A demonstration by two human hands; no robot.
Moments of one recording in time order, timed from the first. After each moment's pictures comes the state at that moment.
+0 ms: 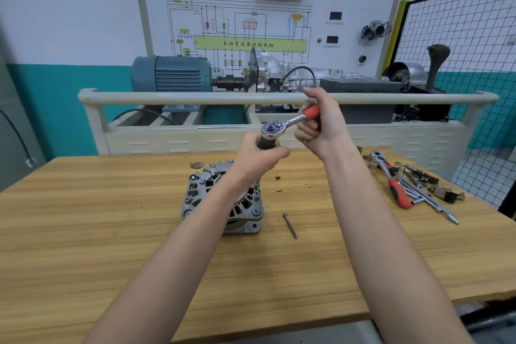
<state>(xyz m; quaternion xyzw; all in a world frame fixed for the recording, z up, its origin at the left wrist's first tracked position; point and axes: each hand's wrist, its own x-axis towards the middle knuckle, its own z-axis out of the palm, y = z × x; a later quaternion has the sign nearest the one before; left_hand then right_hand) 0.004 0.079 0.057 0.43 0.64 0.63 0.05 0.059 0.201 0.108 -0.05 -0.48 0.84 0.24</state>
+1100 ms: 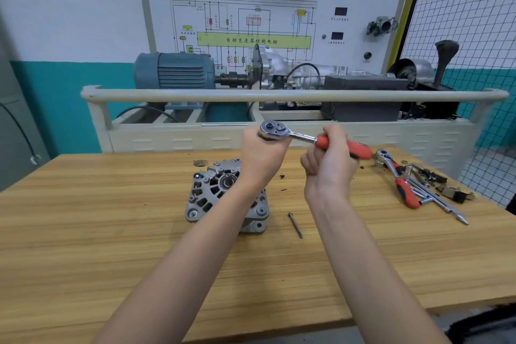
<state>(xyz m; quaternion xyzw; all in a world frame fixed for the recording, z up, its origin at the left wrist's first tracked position) 0.011 0.092 0.055 0.35 0.59 0.72 -0.07 0.085 0.151 0.061 -0.09 -0.34 0.82 0.46</state>
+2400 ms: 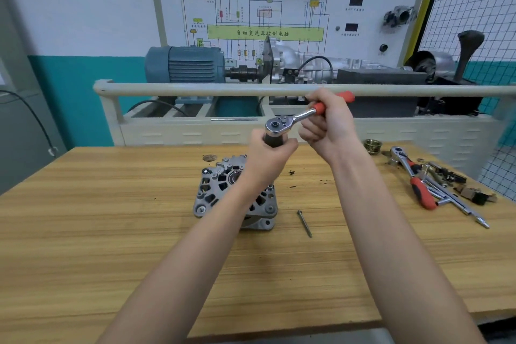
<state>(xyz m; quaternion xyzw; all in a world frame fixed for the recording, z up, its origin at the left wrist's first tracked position) -0.001 0.084 0.043 0.39 0.58 0.71 -0.02 0.052 0.182 0.103 -0.04 -0.49 0.84 0.25</state>
